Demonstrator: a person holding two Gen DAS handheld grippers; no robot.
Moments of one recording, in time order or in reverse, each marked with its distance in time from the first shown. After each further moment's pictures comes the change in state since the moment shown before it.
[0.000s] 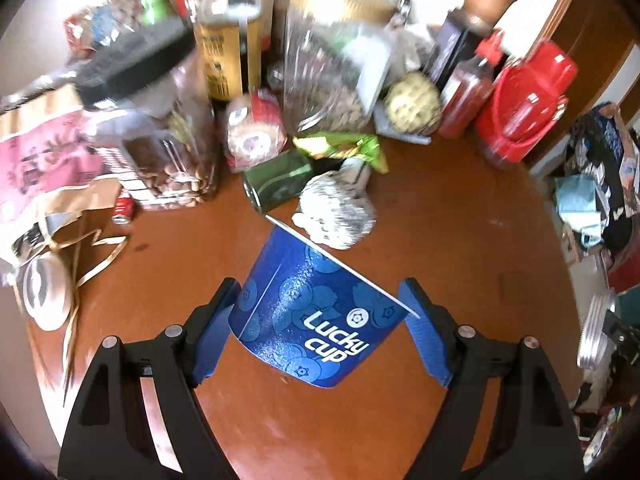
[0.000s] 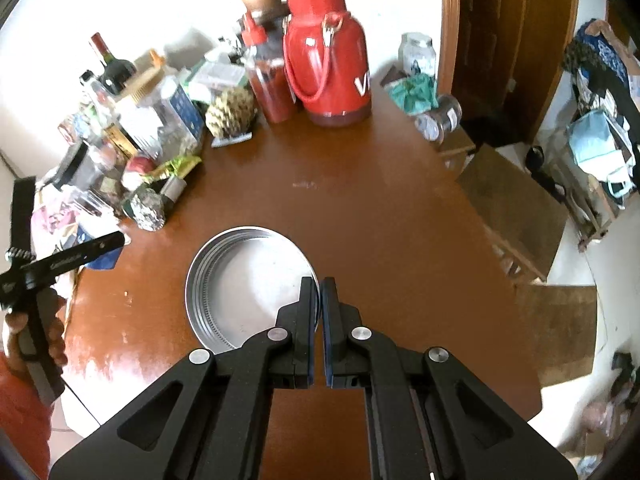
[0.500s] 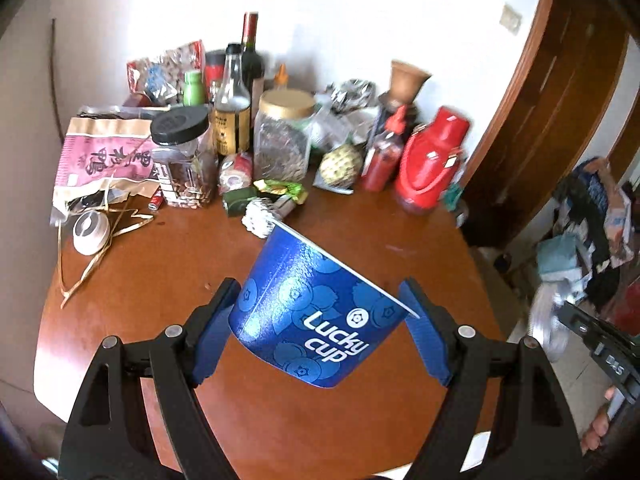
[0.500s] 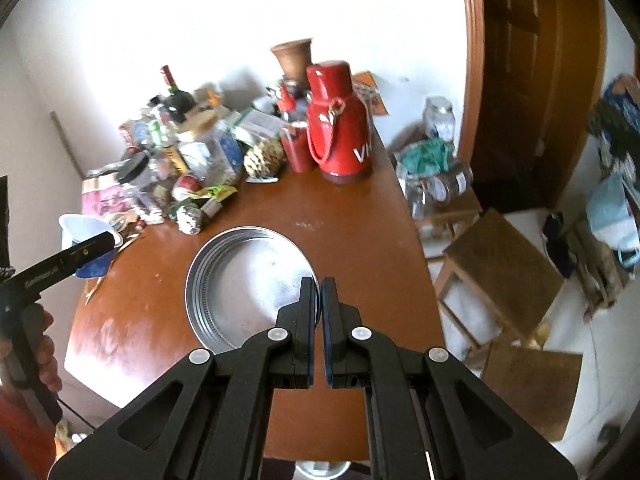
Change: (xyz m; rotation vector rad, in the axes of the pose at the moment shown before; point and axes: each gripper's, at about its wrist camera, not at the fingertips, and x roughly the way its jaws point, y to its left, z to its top) left arm -0.154 -0.114 -0.086 -0.121 -0.286 0.026; right arm -0.088 -0.052 -0.010 -0.214 -0.166 0.158
